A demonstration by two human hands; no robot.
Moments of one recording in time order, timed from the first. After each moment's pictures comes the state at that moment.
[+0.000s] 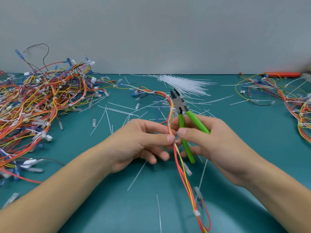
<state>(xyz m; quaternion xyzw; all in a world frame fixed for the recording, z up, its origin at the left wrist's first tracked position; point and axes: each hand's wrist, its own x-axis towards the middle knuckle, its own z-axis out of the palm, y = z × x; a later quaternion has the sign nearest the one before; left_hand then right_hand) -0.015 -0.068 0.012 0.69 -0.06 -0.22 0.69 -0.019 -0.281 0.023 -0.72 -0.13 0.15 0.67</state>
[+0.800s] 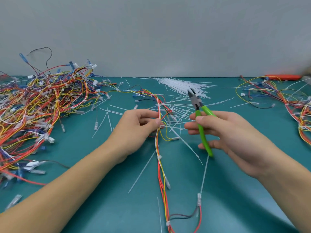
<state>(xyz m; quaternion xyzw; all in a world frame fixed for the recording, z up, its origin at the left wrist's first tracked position) 0.011 -0.067 0.000 0.80 -0.01 0.01 0.60 -0.003 -0.302 0.037 -0.75 -0.03 0.12 0.65</state>
